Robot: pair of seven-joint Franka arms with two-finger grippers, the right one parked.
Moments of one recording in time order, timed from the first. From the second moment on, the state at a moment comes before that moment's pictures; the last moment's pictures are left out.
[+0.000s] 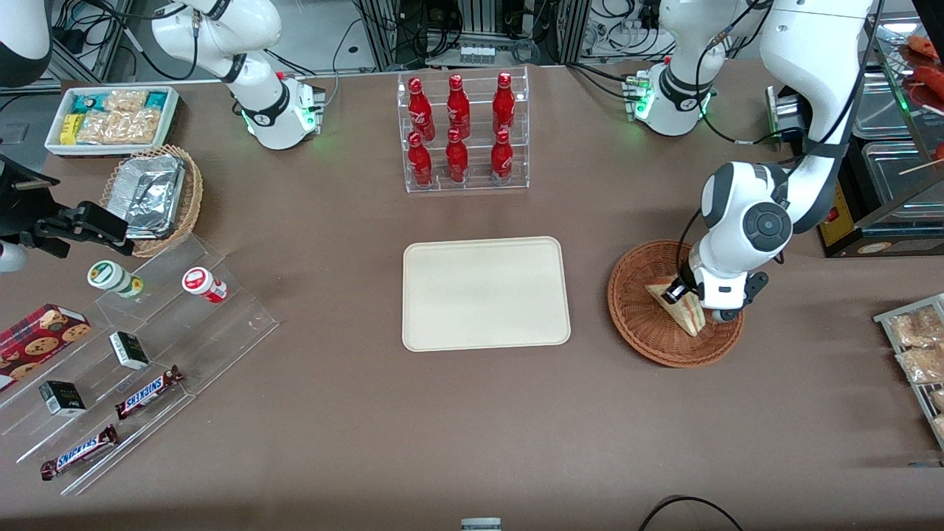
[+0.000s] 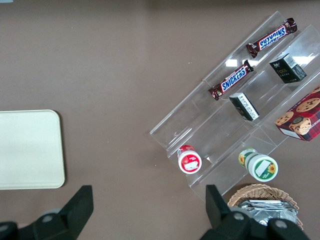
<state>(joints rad) -0.06 0.26 -0.13 -2.22 0.01 2.40 -0.91</state>
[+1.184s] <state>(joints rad) -0.33 0.35 -0.15 -1.82 0.01 1.98 -0.79</state>
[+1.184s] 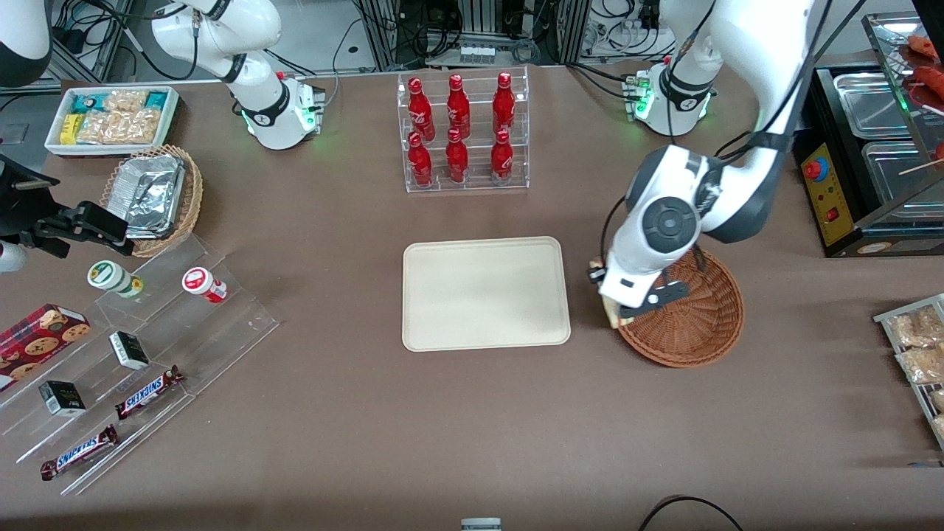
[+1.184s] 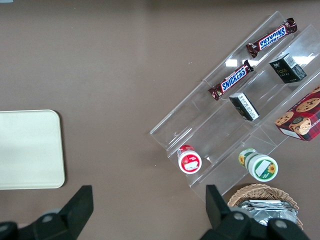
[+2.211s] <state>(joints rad) -0.62 0.75 -0.15 -1.38 -0.06 1.95 -0.99</state>
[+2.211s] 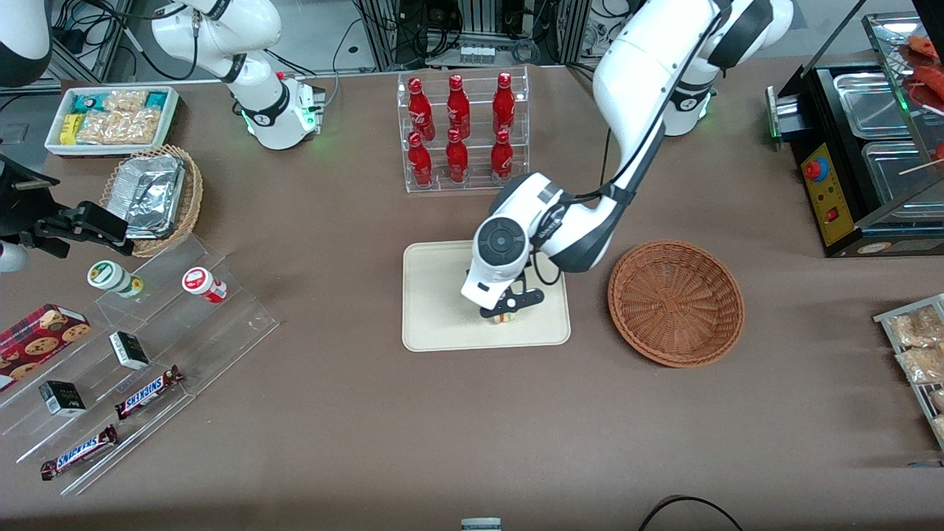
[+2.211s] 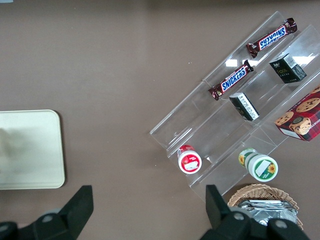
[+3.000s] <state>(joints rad) -0.65 0.81 -0.15 -1.32 -0.06 1.99 -1.00</state>
